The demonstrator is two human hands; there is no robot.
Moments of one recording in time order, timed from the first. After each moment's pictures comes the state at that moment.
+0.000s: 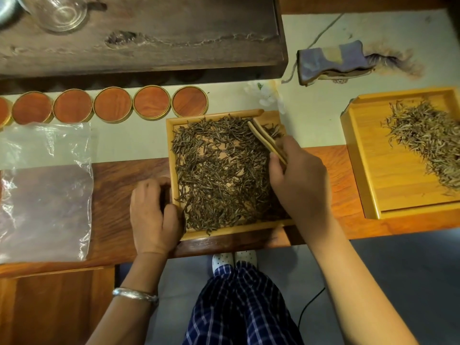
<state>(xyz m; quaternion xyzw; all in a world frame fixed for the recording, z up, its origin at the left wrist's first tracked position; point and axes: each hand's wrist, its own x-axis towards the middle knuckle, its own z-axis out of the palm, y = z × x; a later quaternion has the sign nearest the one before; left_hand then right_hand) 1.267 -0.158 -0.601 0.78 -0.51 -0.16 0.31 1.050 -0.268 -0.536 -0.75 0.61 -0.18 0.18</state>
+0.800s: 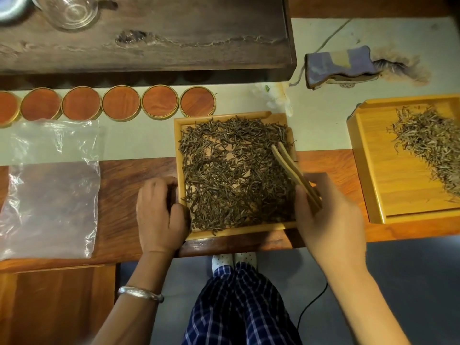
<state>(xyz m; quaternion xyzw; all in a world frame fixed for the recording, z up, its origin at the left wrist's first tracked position) 1.269 -0.158 -0.603 0.78 -0.52 -0.16 0.31 1.019 -0.218 -0.515 -0.73 0.62 -0.20 0.19</state>
